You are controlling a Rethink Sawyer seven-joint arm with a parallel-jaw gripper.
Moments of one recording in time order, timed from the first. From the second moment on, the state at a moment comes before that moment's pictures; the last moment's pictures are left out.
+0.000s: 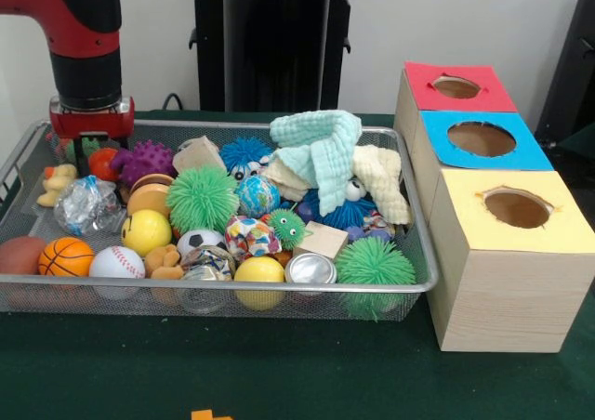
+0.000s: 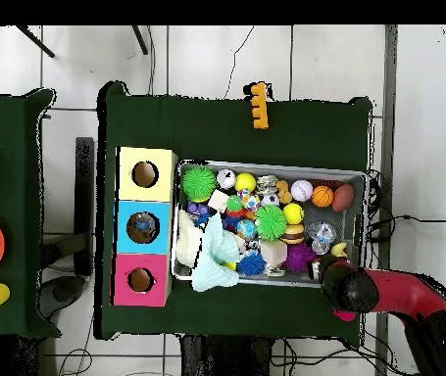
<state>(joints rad) -1.00 -0.50 0.35 1.75 -0.83 0.42 1.55</state>
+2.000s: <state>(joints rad) -1.02 -0.65 0.34 1.82 -0.66 0.49 1.55</state>
